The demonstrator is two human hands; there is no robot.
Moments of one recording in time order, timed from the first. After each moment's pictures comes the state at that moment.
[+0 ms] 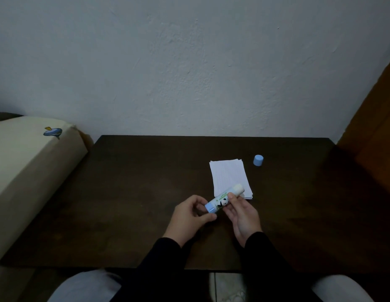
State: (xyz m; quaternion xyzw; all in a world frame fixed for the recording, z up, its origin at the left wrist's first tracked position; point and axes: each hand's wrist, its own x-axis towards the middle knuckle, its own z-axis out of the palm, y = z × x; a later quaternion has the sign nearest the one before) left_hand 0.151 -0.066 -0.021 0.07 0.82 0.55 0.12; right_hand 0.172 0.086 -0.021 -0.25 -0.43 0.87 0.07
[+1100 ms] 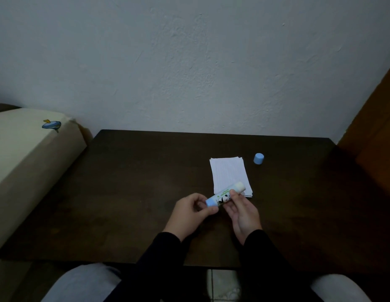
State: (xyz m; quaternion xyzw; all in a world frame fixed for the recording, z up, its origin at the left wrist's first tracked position) left_hand 0.151 -0.062 -0.016 0.08 0.82 0.55 0.11; right_hand 0.171 0.088 -0.022 -0.26 -0.42 0.87 0.06
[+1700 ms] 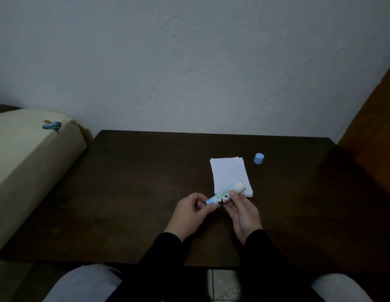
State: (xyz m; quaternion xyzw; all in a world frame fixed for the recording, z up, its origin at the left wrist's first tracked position) left_hand 0.150 -0.061 -0.020 0.08 0.82 0.56 0.11; right_hand 0.172 0.086 -0.020 -0.25 -0.42 0.87 0.07
